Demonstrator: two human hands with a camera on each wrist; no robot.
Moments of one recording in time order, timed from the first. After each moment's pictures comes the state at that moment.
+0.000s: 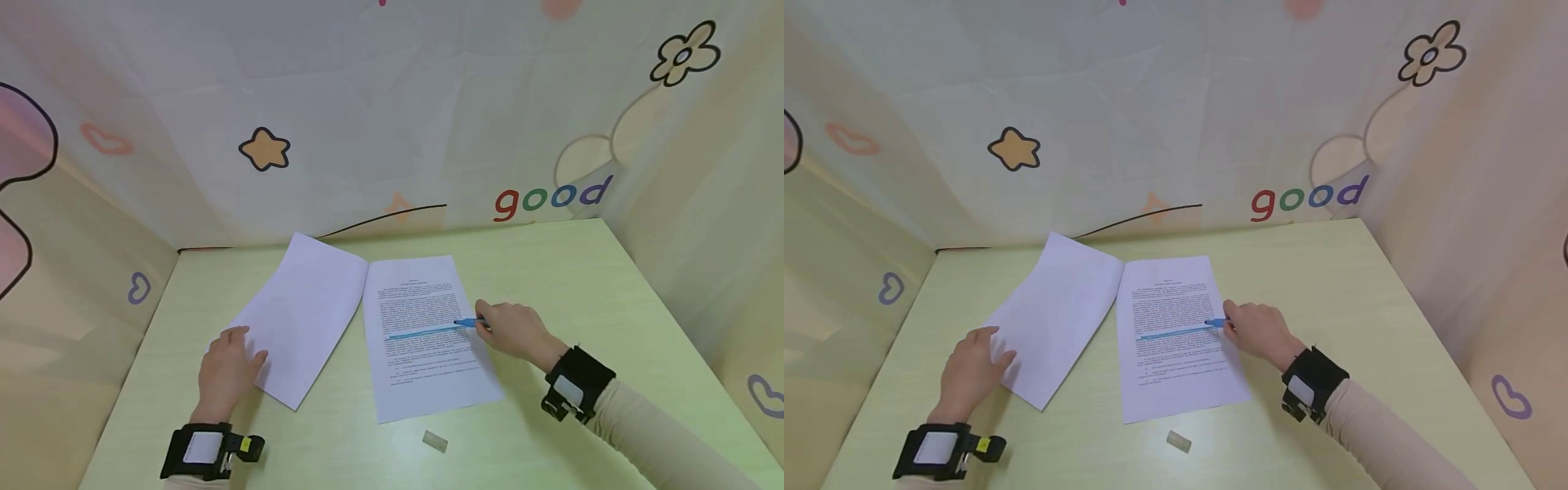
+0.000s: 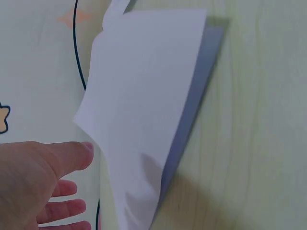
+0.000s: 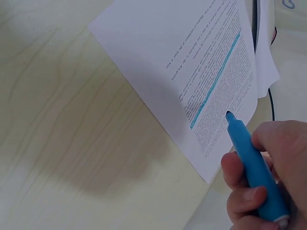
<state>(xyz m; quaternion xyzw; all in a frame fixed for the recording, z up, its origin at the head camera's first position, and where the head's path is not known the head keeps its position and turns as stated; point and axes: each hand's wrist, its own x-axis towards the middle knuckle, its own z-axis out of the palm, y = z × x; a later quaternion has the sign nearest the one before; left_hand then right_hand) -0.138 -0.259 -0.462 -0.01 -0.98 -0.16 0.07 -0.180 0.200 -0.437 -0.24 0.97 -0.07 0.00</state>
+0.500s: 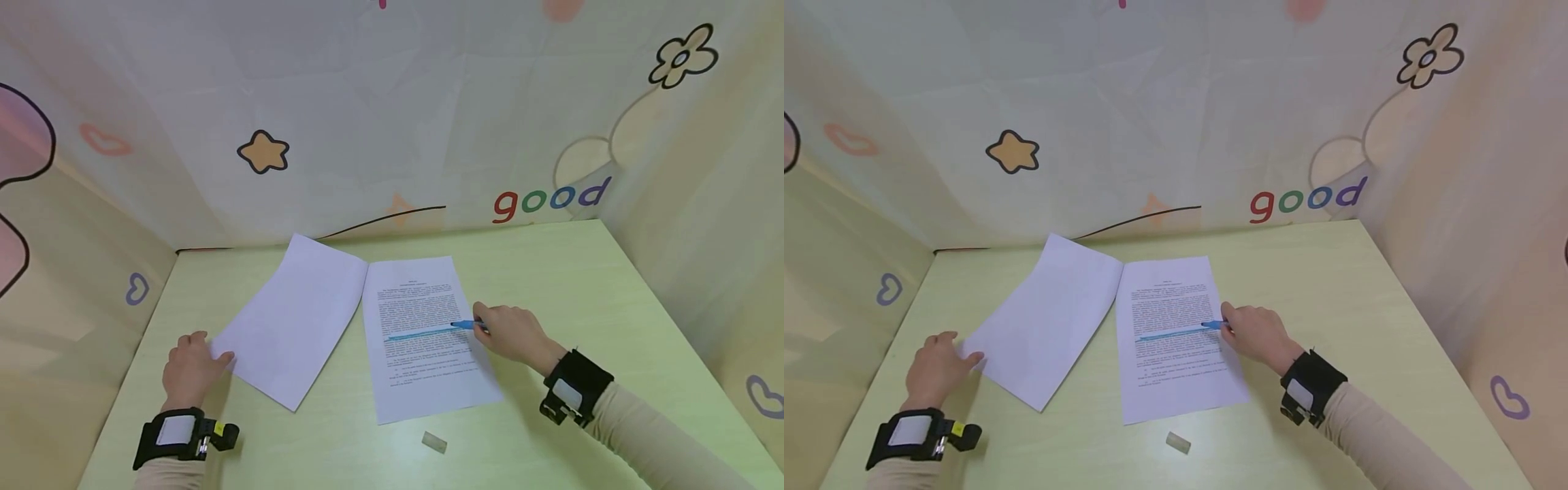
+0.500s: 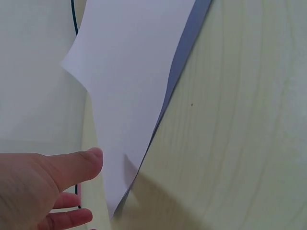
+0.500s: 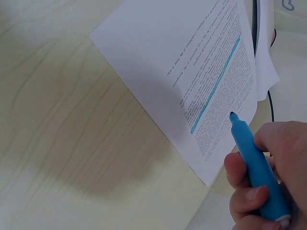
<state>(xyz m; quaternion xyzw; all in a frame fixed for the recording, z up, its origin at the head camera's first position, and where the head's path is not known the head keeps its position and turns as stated) -0.144 -0.310 -0.456 0.10 -0.98 -0.17 -0.03 -0.179 0.200 -0.445 -0.25 0.97 -0.08 -0.01</state>
